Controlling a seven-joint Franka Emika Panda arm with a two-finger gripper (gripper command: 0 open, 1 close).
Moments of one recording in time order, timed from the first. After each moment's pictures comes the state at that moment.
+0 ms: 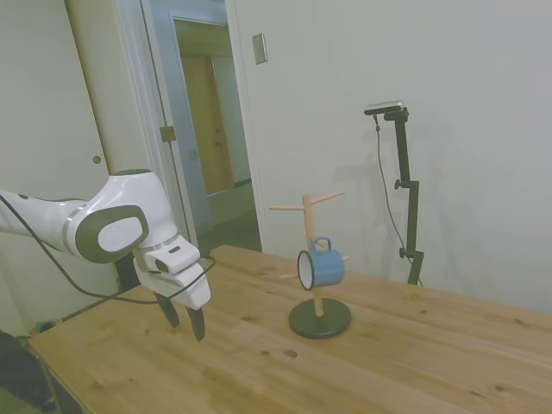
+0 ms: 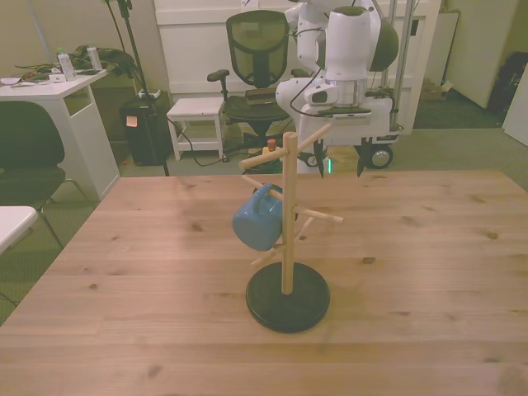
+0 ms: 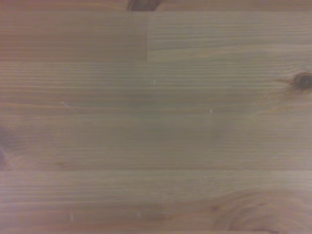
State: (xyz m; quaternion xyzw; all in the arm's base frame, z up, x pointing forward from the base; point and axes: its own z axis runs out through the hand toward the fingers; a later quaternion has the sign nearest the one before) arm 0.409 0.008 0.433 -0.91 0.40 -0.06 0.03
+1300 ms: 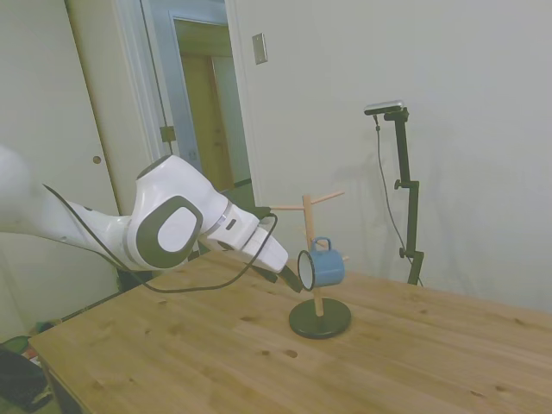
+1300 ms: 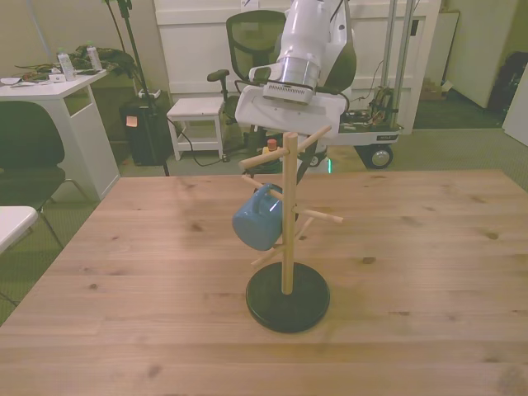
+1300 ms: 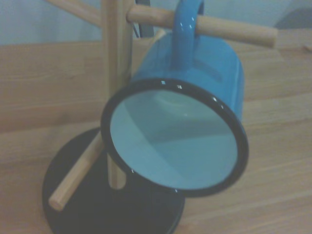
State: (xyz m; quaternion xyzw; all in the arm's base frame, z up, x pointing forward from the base) arm 0.490 -0.114 0.477 -0.82 0.47 -0.33 0.03
